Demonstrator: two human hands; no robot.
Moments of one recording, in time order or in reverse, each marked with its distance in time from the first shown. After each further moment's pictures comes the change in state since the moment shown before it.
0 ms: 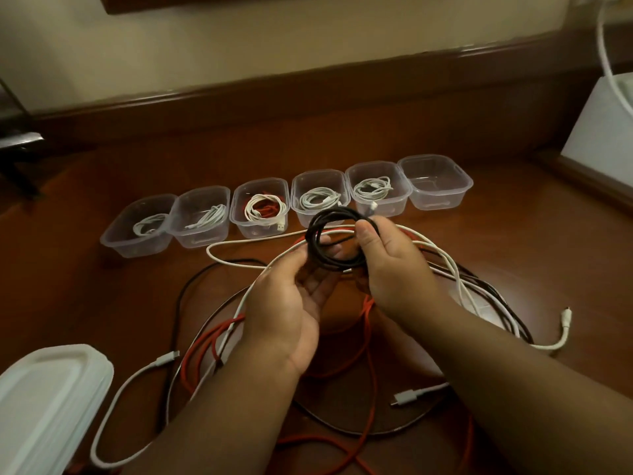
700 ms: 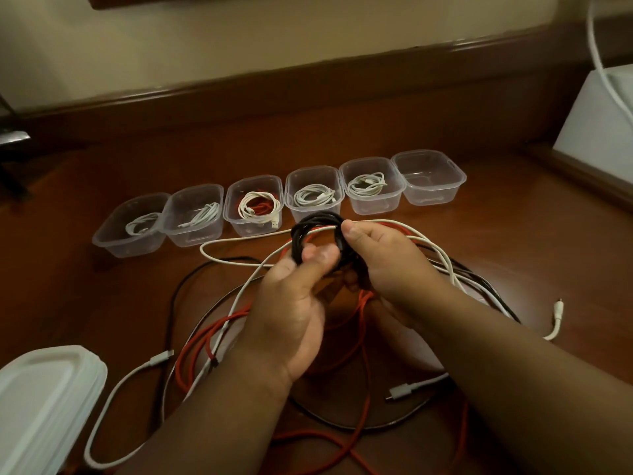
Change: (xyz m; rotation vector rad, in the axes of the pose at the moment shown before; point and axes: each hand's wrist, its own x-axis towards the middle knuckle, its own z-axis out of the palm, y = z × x) left_hand -0.011 -0.003 0.003 0.056 -0.281 -0.034; right_hand 0.009 0.001 -0.005 0.104 -0.166 0.227
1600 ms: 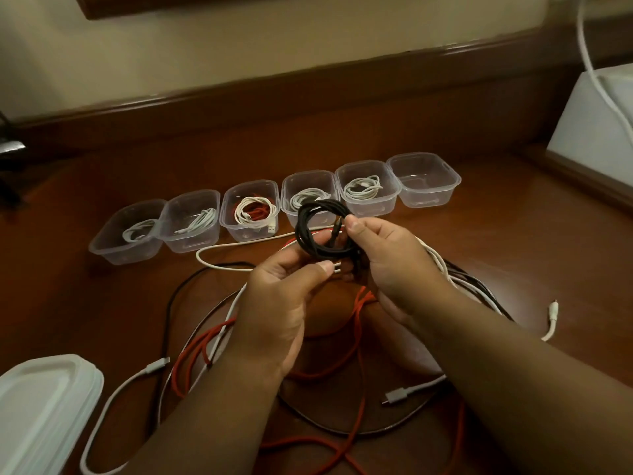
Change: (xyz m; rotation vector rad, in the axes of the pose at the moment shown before) left_hand 0.004 0.003 -0.003 0.204 0.048 0.178; right_hand -0.001 -0.004 -0.002 0.205 0.107 0.002
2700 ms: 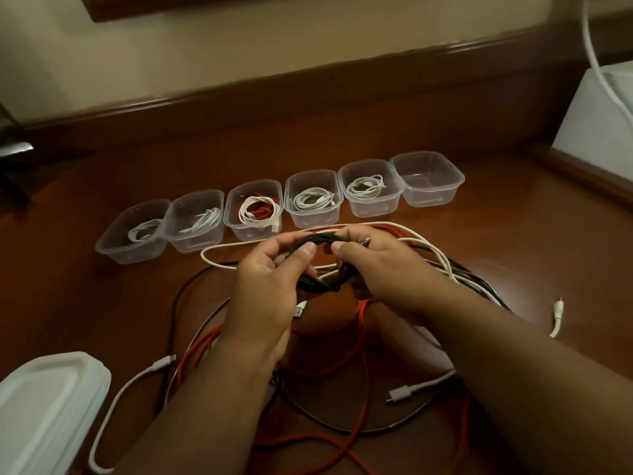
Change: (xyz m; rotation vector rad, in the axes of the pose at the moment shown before) left_hand 0.010 0.003 -0.016 0.291 0.184 0.033; right_hand -0.001 -0.003 -0.006 -0.346 -0.252 0.005
